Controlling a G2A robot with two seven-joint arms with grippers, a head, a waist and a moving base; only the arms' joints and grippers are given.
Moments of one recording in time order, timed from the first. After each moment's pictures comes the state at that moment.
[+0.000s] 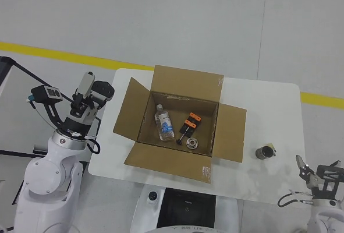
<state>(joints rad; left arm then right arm) 1.79 -1.23 -1.76 -2.30 -0.25 -0.08 -0.30 -2.10 -1.27 1.96 -1.71 -1.27 -0.15 -0.27</state>
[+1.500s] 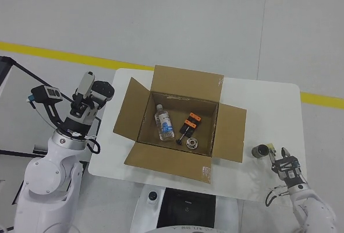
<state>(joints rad) 1.79 -1.23 -1.76 -2.30 -0.25 -0.08 -0.30 -1.84 -1.22 1.78 -1.35 -1.69 -0.33 -0.40</state>
